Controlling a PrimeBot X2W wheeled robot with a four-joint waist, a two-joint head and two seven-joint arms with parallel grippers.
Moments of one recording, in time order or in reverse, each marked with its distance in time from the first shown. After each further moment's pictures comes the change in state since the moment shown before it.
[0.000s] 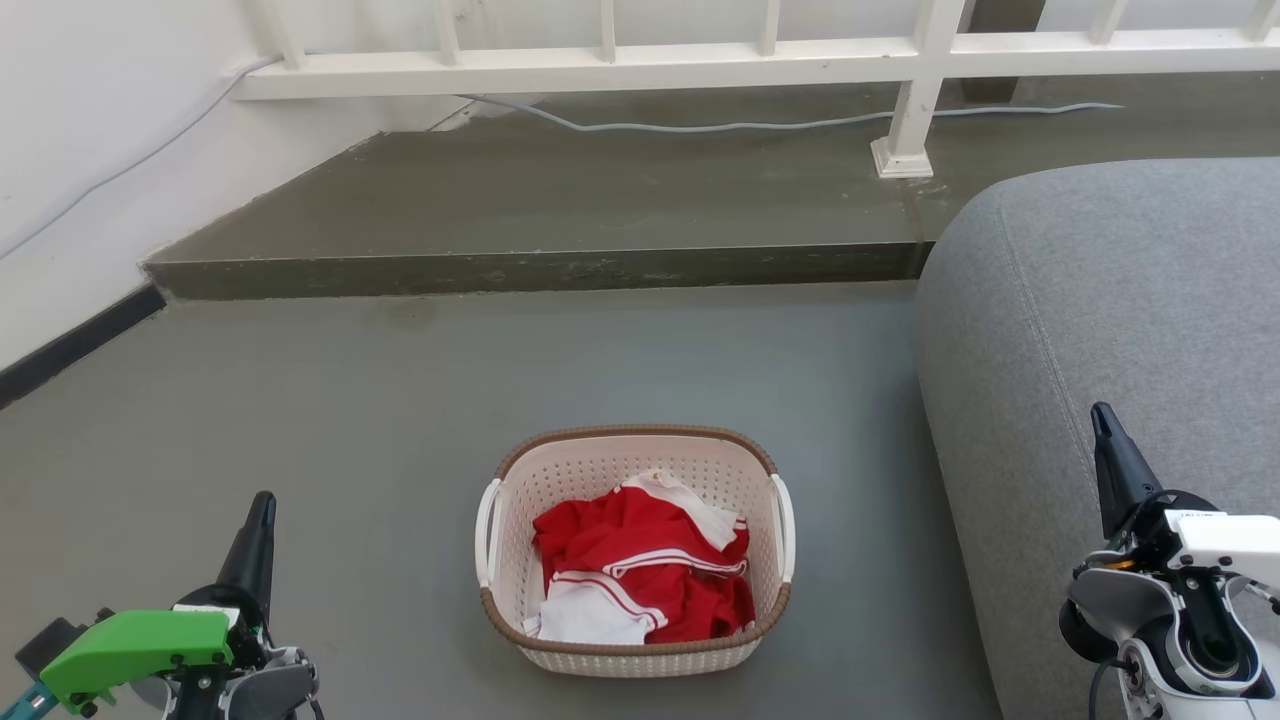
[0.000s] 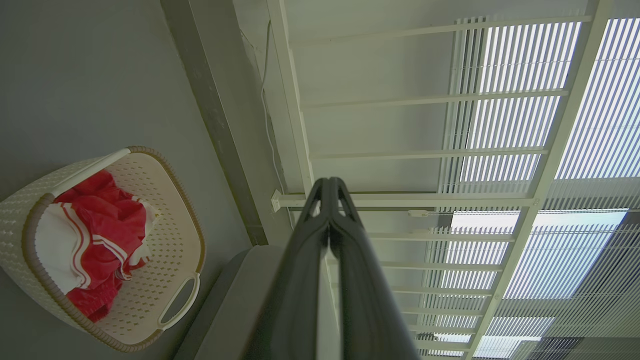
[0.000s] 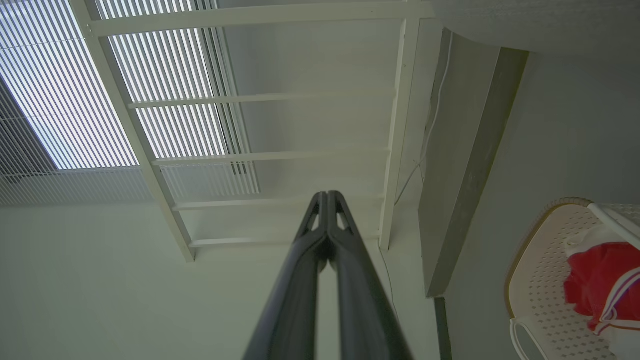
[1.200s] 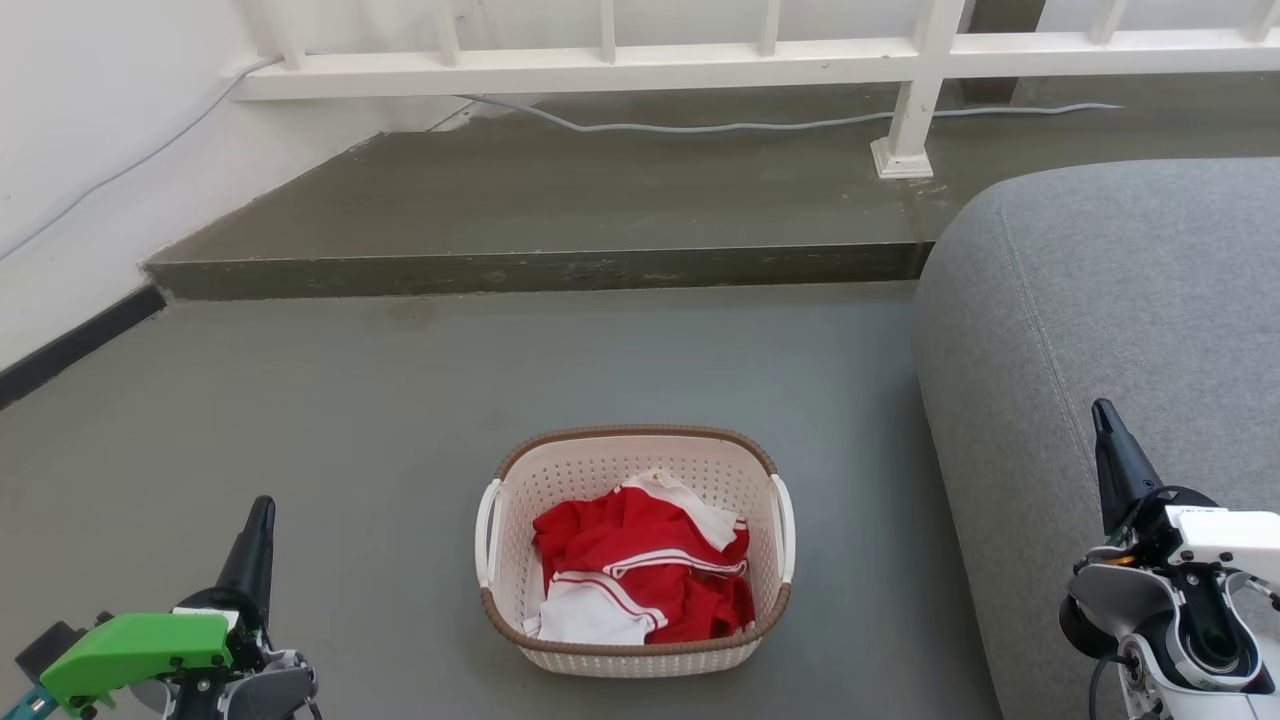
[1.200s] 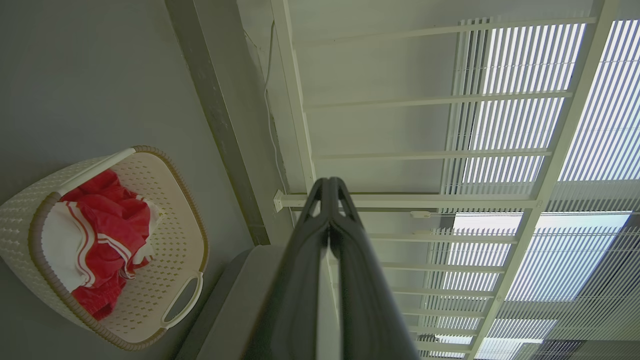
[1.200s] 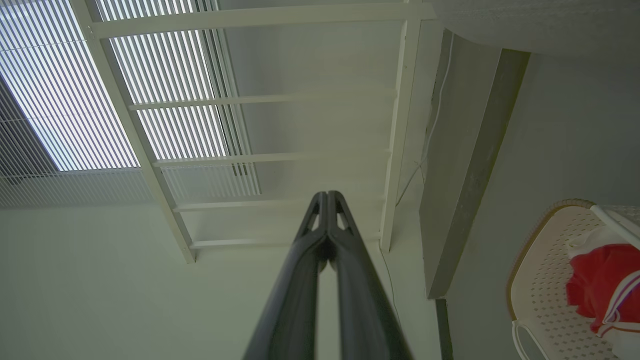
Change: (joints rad) left arm -0.001 0.000 0.003 0.016 0.000 -0.004 0.004; right arm -0.010 0.000 -0.003 0.010 0.000 0.000 0.001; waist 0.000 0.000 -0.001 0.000
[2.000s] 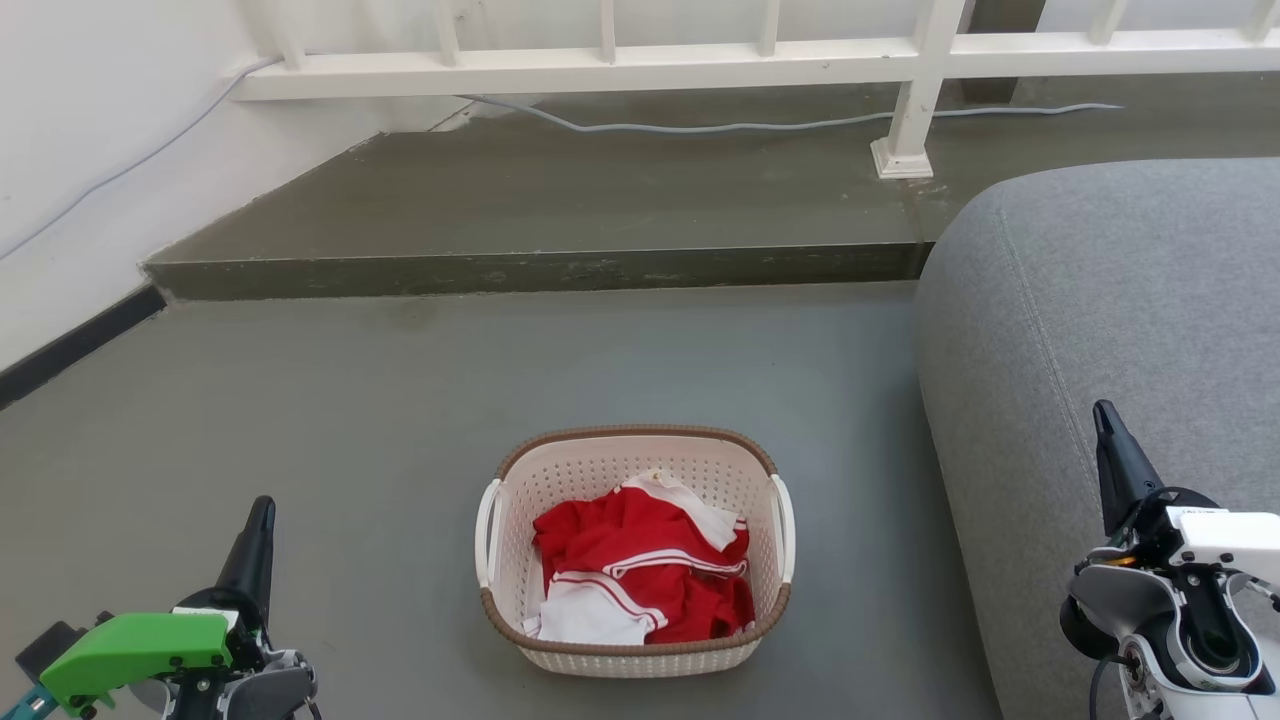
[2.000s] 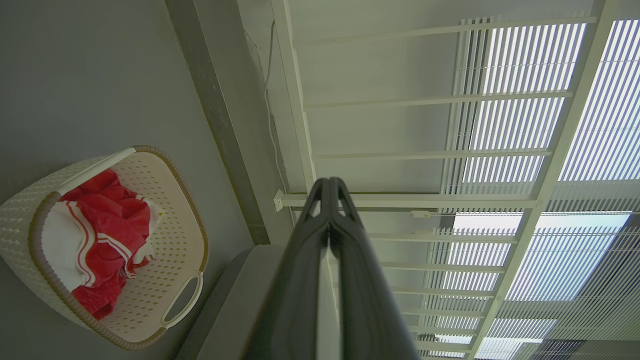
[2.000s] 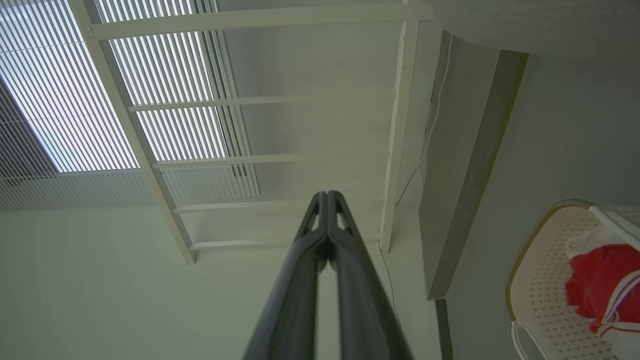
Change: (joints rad) left arm -0.001 0.000 0.001 0.002 0.000 0.000 0.003; right arm 0.000 0.001 -0.003 0.005 0.000 0.002 0.001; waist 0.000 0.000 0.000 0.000
